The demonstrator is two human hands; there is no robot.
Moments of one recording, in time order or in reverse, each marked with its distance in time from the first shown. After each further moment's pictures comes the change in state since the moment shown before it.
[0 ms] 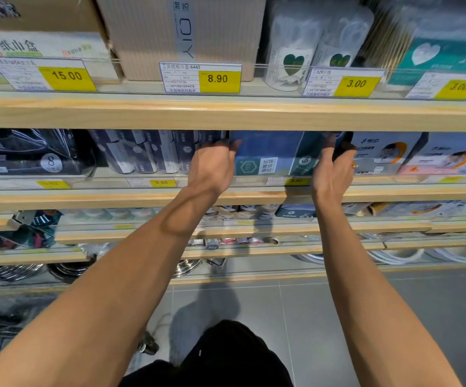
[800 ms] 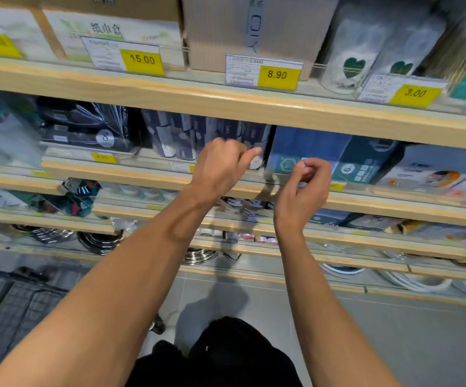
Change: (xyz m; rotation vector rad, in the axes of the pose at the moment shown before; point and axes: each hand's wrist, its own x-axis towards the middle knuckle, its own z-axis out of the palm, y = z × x) left_hand -0.024 -0.046 -0.039 0.158 0.113 0.202; right_hand -0.125 -0.033 0.049 0.220 0.083 -0.337
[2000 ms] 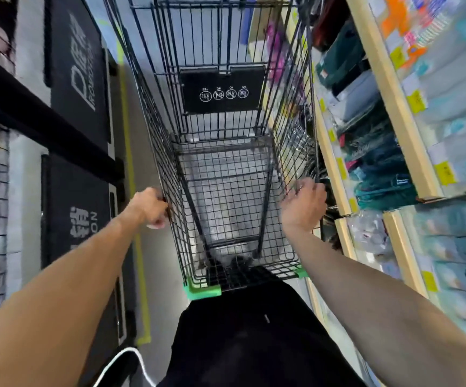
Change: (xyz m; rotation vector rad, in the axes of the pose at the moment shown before) left_hand -0.652 -0.380 -0.162 -0.675 0.210 -1.920; right_hand -0.551 -0.151 0.204 -0.541 -1.452 -0.662
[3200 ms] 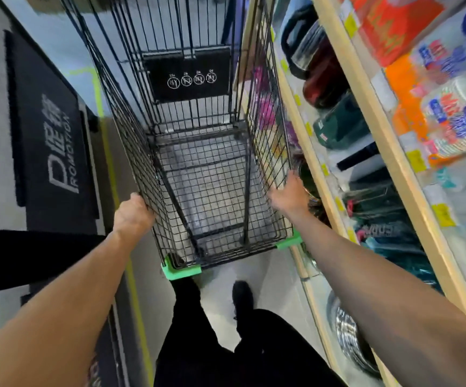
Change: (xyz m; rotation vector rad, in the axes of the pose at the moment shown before) left_hand 0.198 0.177 -0.157 0.292 0.242 -0.014; right_hand 0.247 -0.215 0.019 0.105 -0.476 0.075
